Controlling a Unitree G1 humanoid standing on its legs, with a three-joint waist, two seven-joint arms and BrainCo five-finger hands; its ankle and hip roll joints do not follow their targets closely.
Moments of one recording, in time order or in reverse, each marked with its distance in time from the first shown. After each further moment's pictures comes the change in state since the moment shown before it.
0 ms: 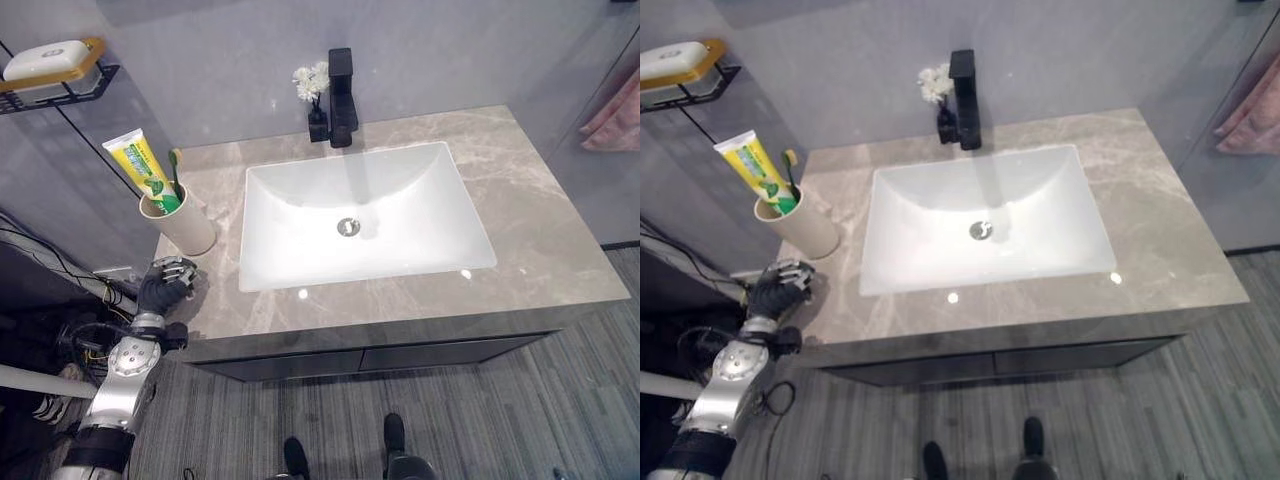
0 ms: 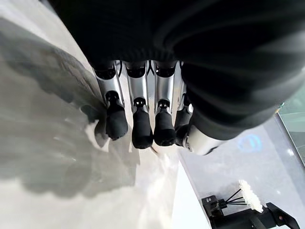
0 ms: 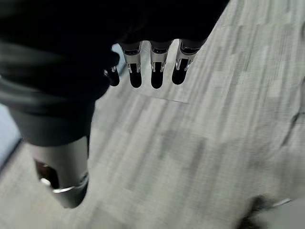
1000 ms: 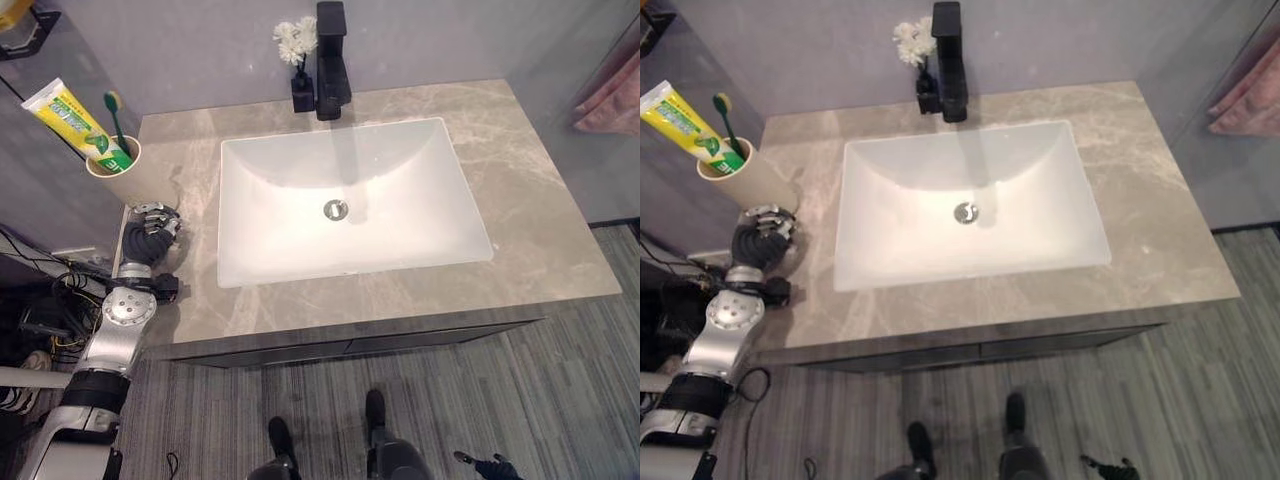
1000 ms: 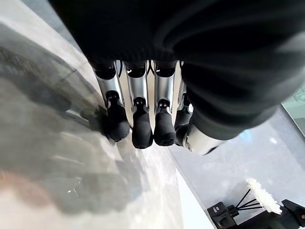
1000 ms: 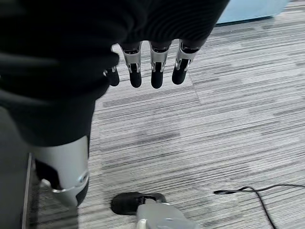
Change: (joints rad) left arm -0.143 0.091 0.020 0.086 0.105 -0.042 0.076; right arm 0.001 0.084 0.361 -0.167 -0.507 0.025 0.032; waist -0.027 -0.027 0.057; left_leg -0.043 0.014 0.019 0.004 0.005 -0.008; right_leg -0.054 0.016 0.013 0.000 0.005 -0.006
